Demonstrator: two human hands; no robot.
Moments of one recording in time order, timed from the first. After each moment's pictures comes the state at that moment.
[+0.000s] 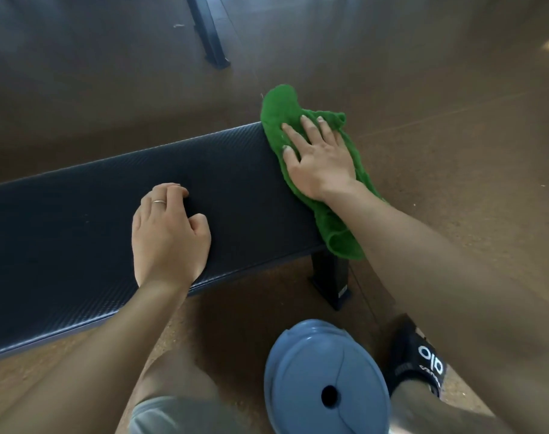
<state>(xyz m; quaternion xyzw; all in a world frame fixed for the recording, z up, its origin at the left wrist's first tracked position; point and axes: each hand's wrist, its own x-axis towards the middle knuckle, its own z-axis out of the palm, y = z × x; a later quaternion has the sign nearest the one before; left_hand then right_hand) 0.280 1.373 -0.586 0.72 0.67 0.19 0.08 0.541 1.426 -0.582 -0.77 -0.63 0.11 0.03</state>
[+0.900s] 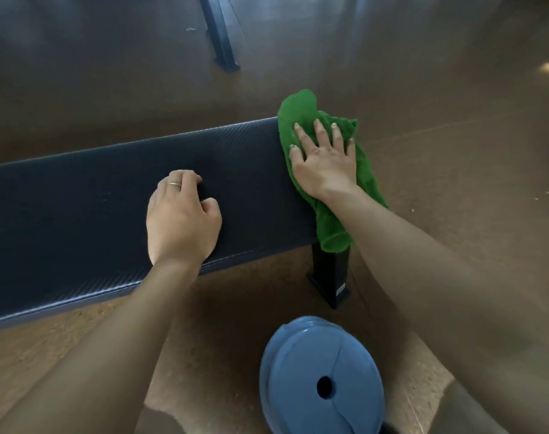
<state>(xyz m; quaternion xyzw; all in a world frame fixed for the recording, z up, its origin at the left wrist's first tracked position) 0.278 1.368 -0.584 0.71 0.67 0.20 0.09 0.520 1.408 -0.577 -0.81 -0.58 0.13 0.03</state>
